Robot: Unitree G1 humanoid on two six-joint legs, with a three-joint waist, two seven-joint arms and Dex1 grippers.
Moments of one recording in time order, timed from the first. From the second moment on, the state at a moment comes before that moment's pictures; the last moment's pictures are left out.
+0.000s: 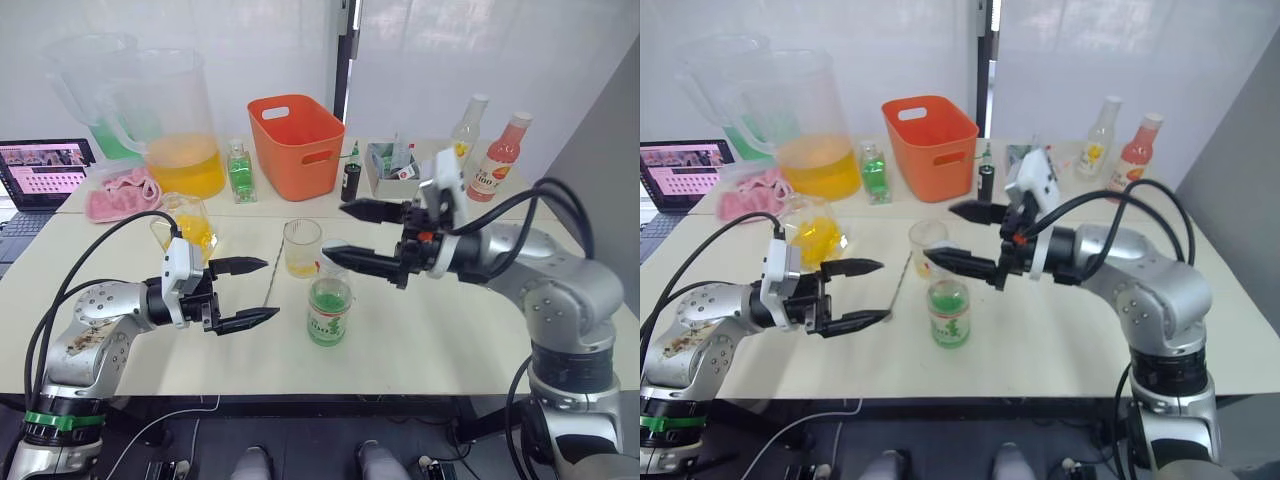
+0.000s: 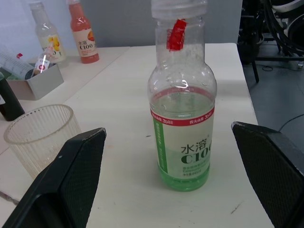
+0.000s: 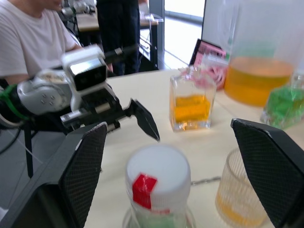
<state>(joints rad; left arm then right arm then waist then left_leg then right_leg) -0.35 0.71 0.12 -0.14 -0.59 0.29 -1.21 -0.77 -0.52 -0.13 -0.42 0.85 0.94 0.78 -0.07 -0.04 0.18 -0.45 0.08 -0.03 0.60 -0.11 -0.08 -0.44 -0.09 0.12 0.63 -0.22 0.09</state>
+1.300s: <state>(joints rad) -0.38 0.77 0.16 0.04 -0.66 0.57 -1.25 0.25 -0.56 -0.57 -0.35 0.53 0.36 0.71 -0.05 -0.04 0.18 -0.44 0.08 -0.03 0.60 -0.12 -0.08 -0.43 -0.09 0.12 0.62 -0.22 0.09</state>
